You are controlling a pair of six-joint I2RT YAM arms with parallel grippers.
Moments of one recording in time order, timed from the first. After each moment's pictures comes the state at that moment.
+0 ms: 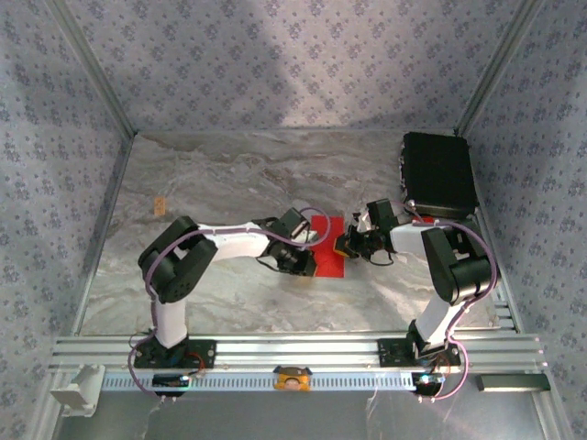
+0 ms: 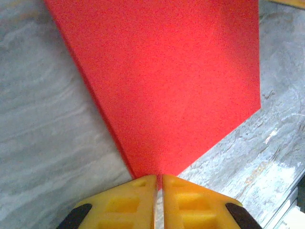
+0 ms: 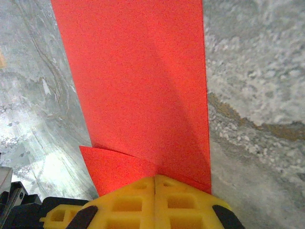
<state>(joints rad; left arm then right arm) -0.86 1.88 1.07 -0.35 0.45 -0.57 0.28 1.70 0.69 -0.05 -0.65 0.67</state>
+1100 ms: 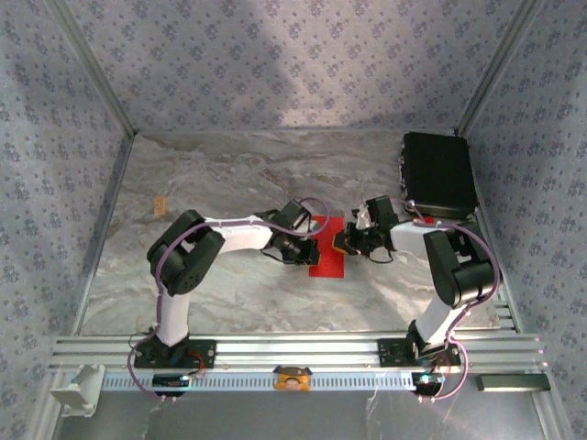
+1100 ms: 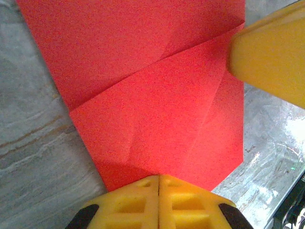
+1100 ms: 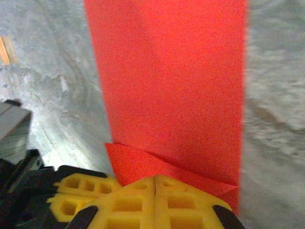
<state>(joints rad) -0.82 1.96 1.15 -0.29 0.48 -0.65 0.30 1.66 0.72 -0.07 -0.67 0.66</state>
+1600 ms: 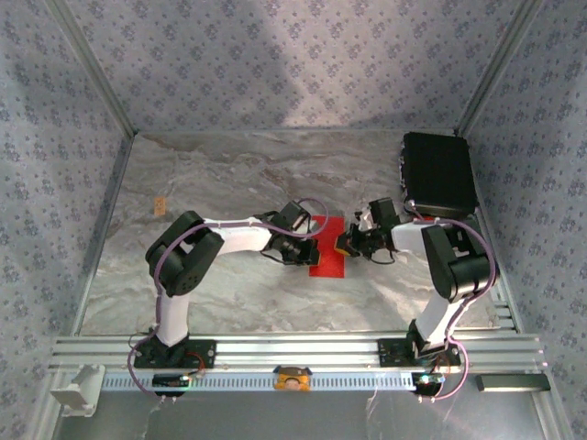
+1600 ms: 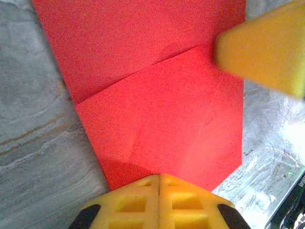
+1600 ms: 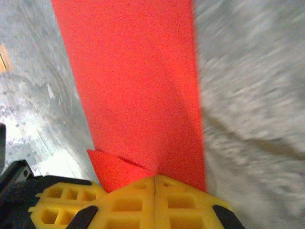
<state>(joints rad) -0.82 1.95 1.13 -0.26 0.47 -0.67 0.24 1.71 0.70 -0.05 -0.69 0.67</state>
